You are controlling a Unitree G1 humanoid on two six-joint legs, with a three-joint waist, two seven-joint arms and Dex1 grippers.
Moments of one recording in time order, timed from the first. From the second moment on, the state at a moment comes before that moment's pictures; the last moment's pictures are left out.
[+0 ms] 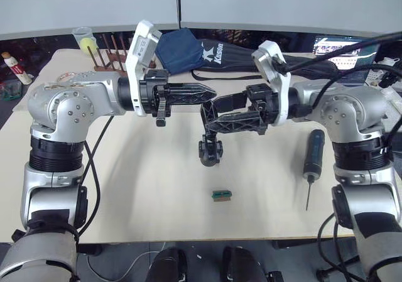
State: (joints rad) left arm -1.01 0.67 -0.02 0.00 -0.94 1.00 -1.04; right arm -1.07 -0.56 0.10 0.05 0.77 1.06 1.17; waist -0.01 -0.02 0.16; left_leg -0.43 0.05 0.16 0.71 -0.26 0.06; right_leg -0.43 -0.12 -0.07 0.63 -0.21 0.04
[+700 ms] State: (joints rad) left arm -1.01 0.66 -0.02 0.00 -0.90 1.01 -1.08; right arm -1.05 -0.56 0.11 0.05 0.73 1.01 1.20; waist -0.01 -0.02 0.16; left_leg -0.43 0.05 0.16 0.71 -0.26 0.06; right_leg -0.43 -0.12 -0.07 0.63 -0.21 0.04
